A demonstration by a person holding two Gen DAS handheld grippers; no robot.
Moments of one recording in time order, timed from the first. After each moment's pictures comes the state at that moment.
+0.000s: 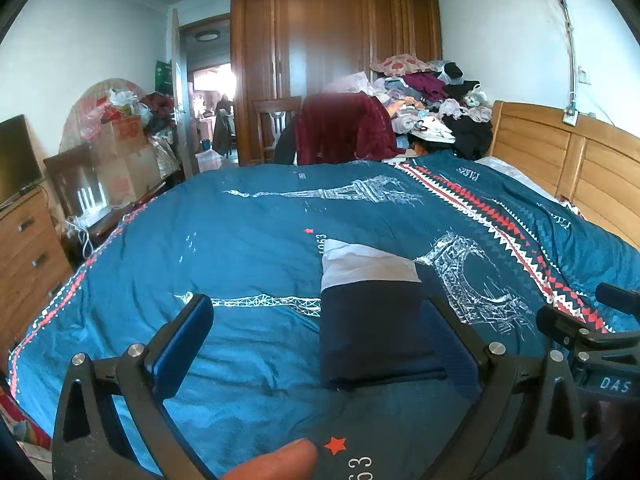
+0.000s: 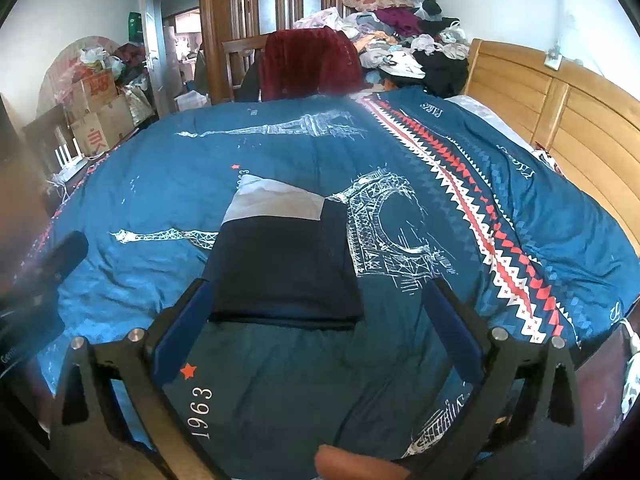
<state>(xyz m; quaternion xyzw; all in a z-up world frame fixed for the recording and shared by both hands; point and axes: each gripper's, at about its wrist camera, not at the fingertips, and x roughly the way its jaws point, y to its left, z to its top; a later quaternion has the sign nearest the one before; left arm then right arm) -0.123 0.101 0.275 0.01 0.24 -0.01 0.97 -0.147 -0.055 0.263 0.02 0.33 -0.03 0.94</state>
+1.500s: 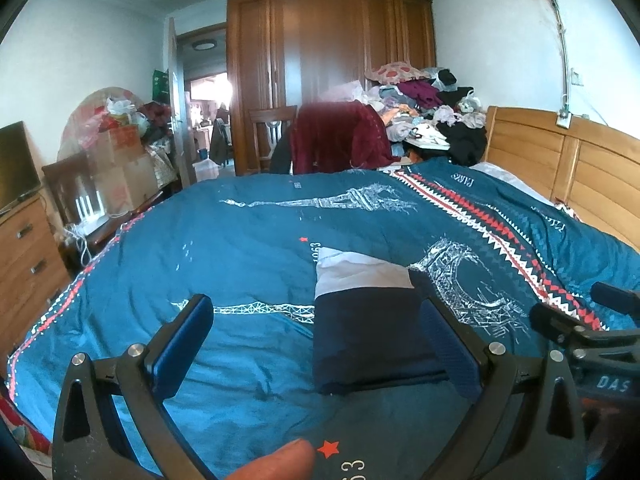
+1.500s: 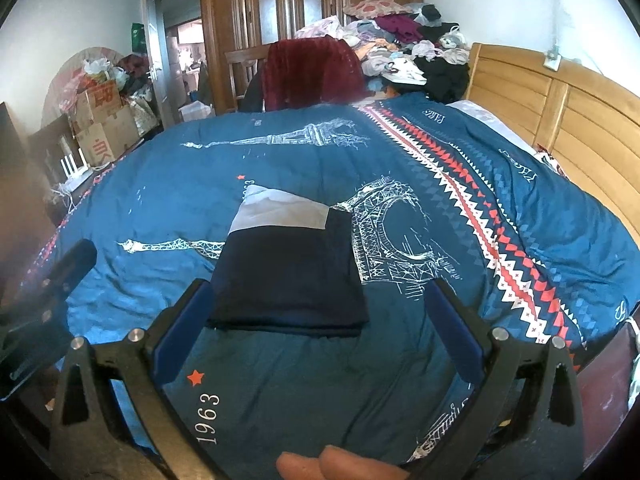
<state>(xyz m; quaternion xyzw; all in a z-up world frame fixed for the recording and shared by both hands) -0.134 0.092 0.280 0.01 0.22 -0.01 0.98 -0.150 -0.055 0.271 0.03 0.32 -0.03 0.95</state>
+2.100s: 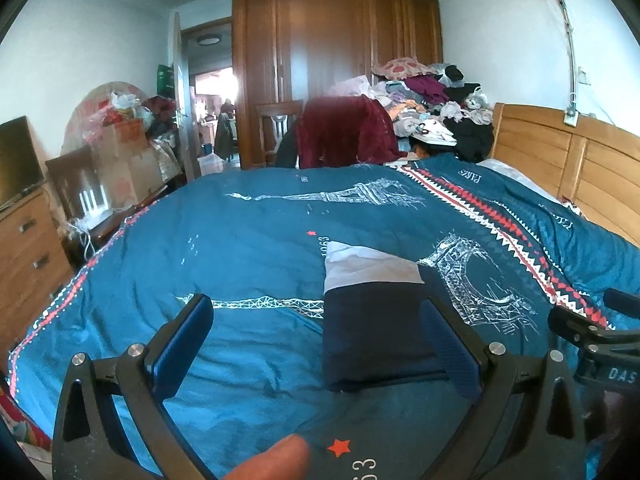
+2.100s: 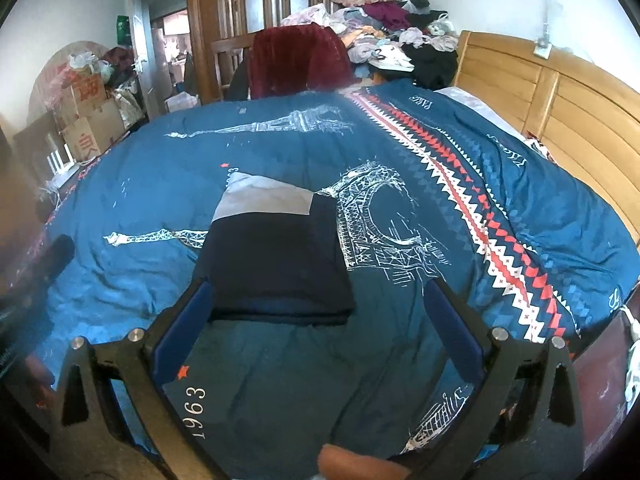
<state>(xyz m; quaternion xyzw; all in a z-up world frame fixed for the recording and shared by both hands) -0.126 0.098 0.268 0.01 0.23 -0.01 0.97 -0.146 -0.063 0.259 0.03 0.34 -0.04 0.94</state>
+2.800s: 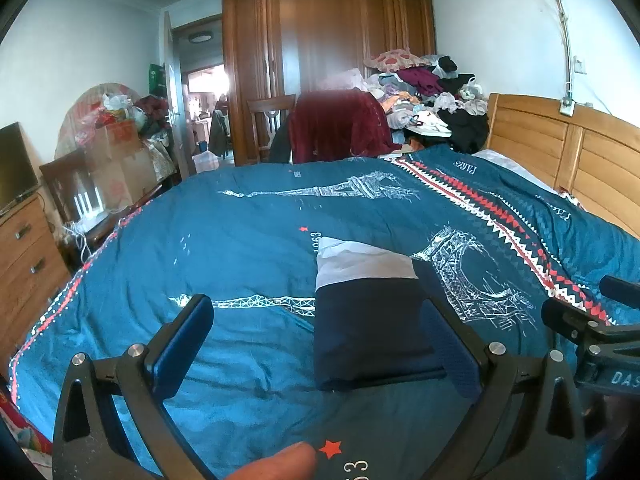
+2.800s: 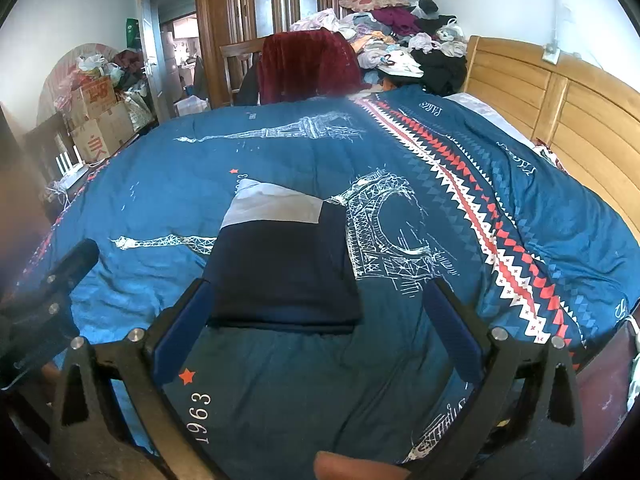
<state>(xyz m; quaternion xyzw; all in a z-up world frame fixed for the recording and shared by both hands) -0.117 0.084 0.269 0.02 0.24 -0.01 0.97 -0.142 -0.064 0.263 0.03 0.33 -0.03 0.94</state>
